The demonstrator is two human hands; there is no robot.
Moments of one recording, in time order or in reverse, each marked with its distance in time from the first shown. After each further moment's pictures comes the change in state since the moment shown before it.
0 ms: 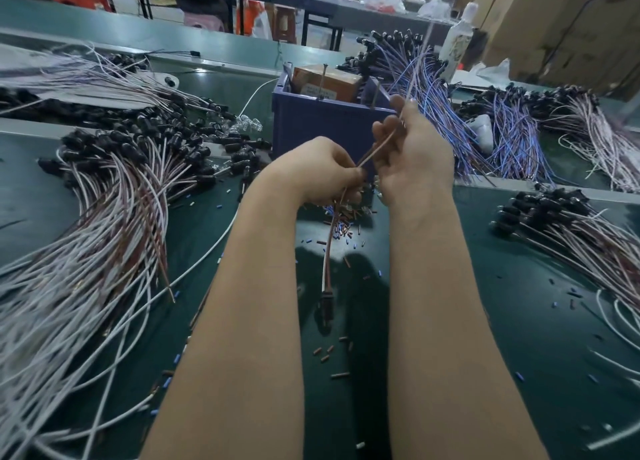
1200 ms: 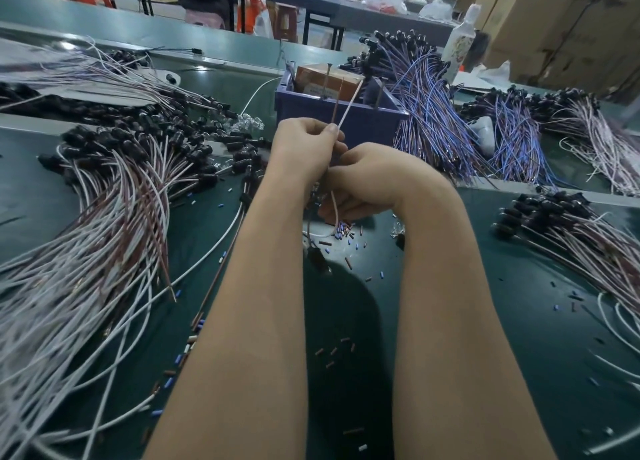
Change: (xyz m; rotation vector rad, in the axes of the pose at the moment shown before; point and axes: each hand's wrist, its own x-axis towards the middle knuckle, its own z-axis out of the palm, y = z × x) left_hand 0.000 0.002 0.002 -0.554 0.434 -0.050; right_hand -0.015 0.001 0.005 -1.345 -0.622 0.096
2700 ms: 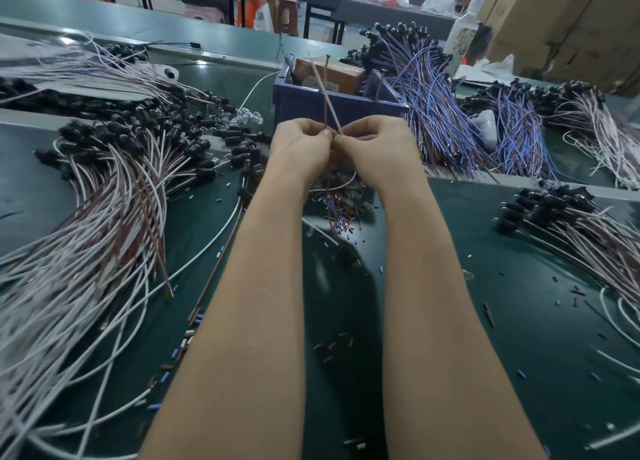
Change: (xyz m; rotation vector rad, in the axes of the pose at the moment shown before) left_hand 0.013 -0.015 0.006 -0.121 0.007 -0.097; right_hand 0.022 0.013 0.008 0.235 0.571 -0.116
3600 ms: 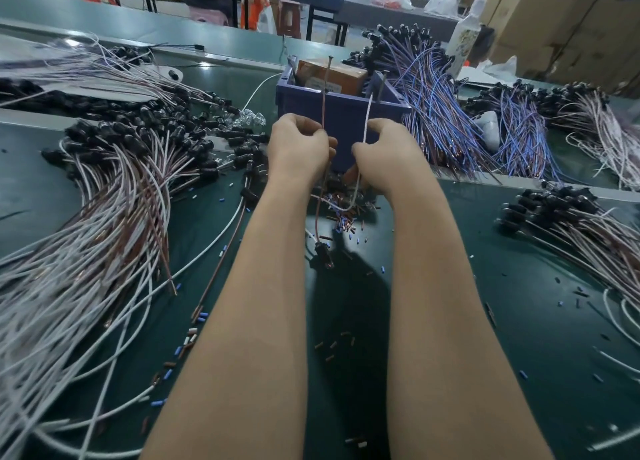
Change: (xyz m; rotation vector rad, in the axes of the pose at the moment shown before) left_hand 0.004 -0.006 0.000 0.050 0.145 0.083; right_hand -0.006 -0.009 -0.011 -0.244 -0.117 0.049
